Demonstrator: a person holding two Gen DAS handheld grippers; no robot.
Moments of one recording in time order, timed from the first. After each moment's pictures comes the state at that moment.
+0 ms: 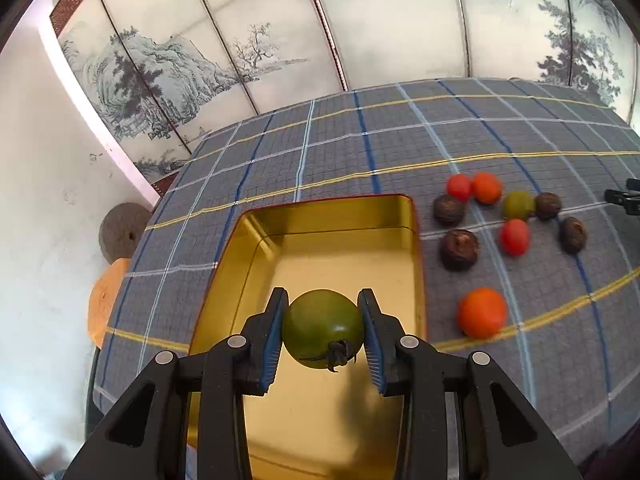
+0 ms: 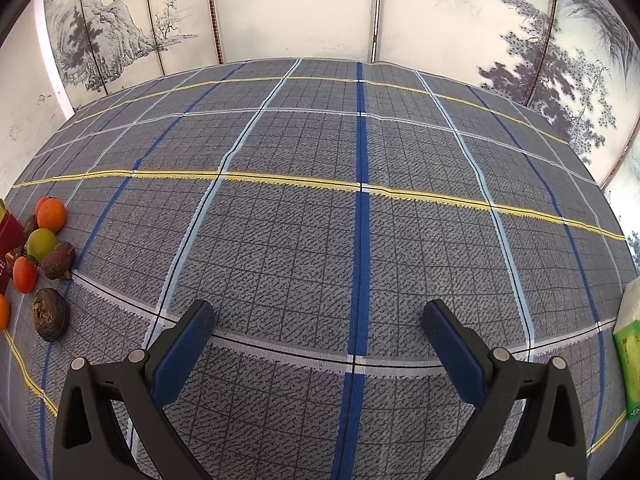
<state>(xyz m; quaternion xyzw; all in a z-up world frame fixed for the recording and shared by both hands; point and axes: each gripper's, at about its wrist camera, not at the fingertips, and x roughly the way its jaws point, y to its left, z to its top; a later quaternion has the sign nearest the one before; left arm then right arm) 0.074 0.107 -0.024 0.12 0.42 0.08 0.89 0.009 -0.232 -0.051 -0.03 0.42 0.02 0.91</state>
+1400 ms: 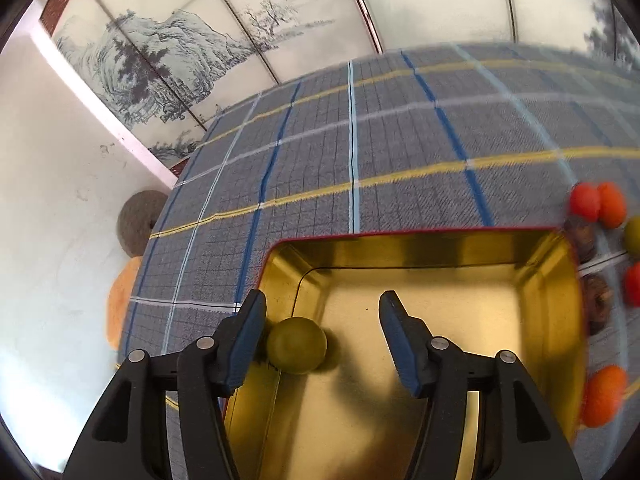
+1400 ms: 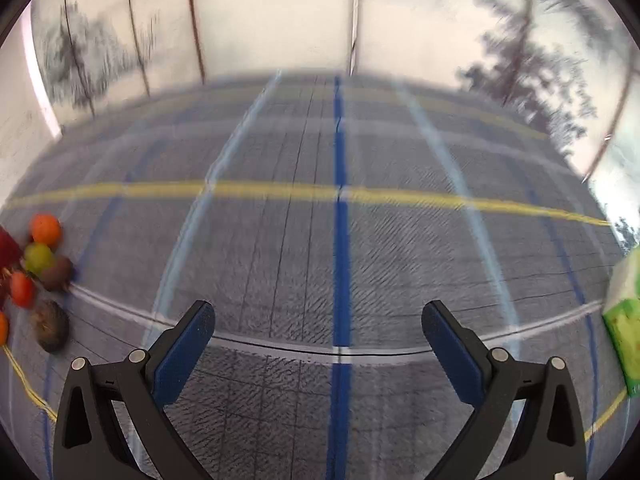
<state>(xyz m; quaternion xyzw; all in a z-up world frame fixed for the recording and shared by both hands) 0.176 0.170 -0.064 0.13 0.47 0.12 0.87 -0.031 -0.236 -0.025 0.01 0.34 0.00 0.94</state>
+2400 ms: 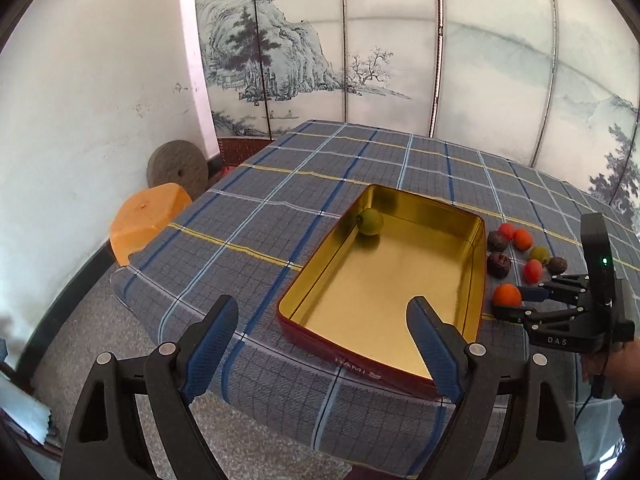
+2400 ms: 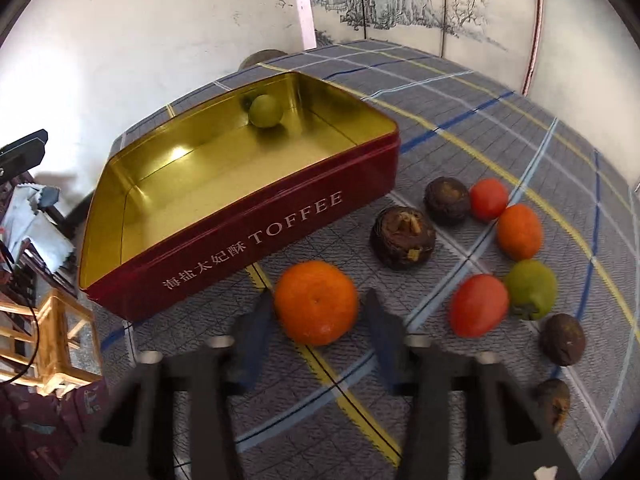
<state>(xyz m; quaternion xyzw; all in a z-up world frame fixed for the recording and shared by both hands) -0.066 0.191 0.007 -0.05 0.35 0.18 0.92 -0.066 0.058 -0.057 -0.18 0.41 0.38 0.81</state>
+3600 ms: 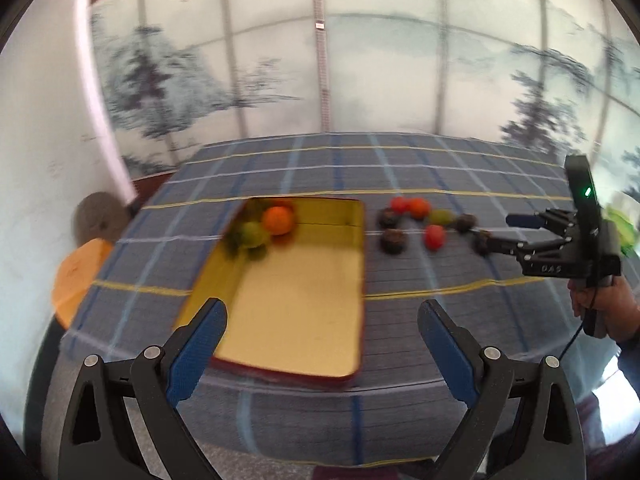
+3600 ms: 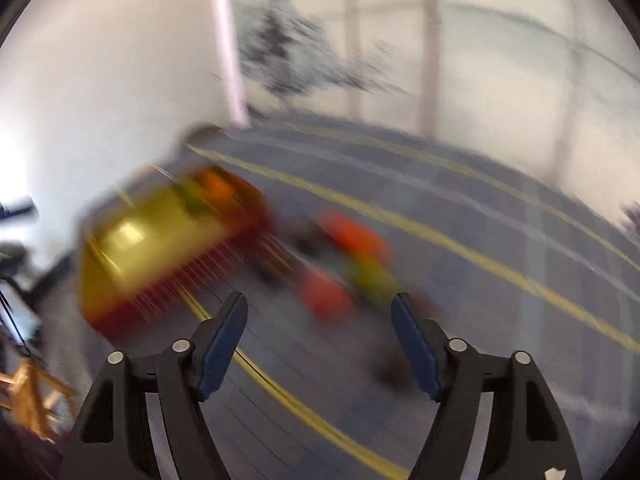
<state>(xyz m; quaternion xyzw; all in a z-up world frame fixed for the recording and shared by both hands) -0.050 0.117 0.014 0.02 0.36 0.00 0.93 -0.097 -0.068 -0.021 -0.14 0.34 0.22 0.90</state>
